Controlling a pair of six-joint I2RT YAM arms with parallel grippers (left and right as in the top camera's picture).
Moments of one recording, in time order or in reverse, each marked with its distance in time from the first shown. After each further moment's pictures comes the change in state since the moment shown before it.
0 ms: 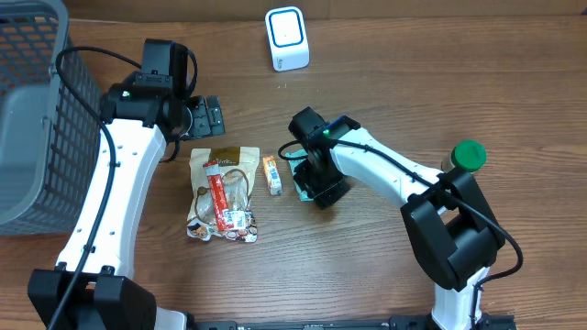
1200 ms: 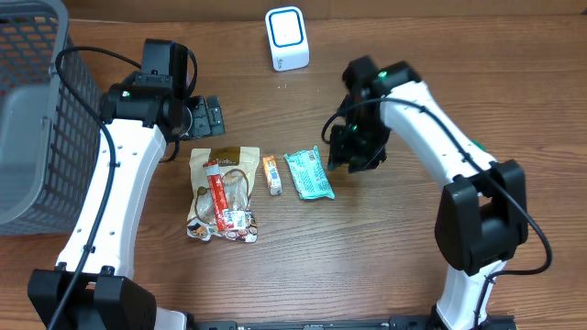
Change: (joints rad) left arm 0.000 0.000 0.000 0.000 0.000 0.000; right arm -0.241 0.003 0.244 -0.327 -0.174 -1.113
